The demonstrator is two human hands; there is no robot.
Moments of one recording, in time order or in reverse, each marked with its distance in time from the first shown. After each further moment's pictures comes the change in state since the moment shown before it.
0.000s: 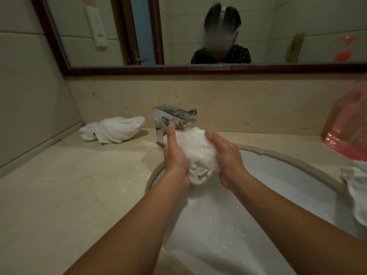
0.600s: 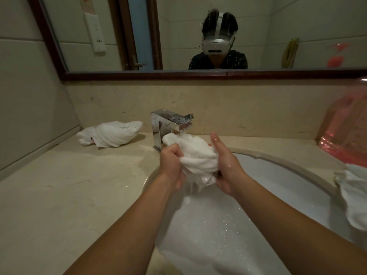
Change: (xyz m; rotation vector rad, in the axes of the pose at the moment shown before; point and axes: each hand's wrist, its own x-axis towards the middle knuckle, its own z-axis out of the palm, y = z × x) left_hand -0.030 0.020 0.002 0.082 -0.093 0.077; right_hand 0.012 0.008 -0.018 0.065 -0.144 0.246
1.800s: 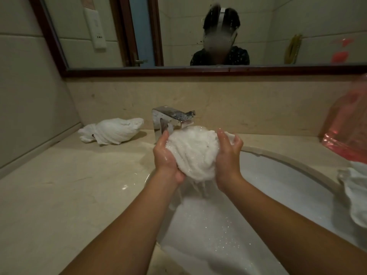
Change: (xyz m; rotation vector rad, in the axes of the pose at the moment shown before) left_hand -0.004 0.005 0.001 -0.240 0.004 -0.033; right_hand -0.001 0.008 0.024 0.040 0.360 -0.339
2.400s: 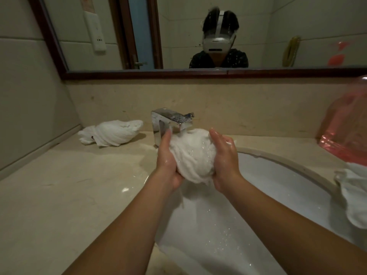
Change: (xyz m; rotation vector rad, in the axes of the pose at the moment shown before) left_hand -0.004 0.004 0.001 0.228 -0.052 -0.080; right_hand 0.009 0.001 -0.004 0.086 -0.094 0.055
